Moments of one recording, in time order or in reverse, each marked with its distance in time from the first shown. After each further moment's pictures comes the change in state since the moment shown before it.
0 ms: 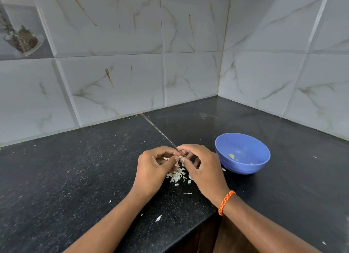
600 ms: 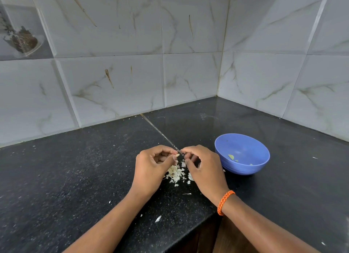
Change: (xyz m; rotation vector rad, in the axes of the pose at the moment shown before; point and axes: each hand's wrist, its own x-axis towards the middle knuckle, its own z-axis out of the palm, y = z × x) left_hand 0.001 0.001 -0.001 0.059 0.068 0.024; right_hand 0.001 0.006 0.002 -0.093 0.013 0.067
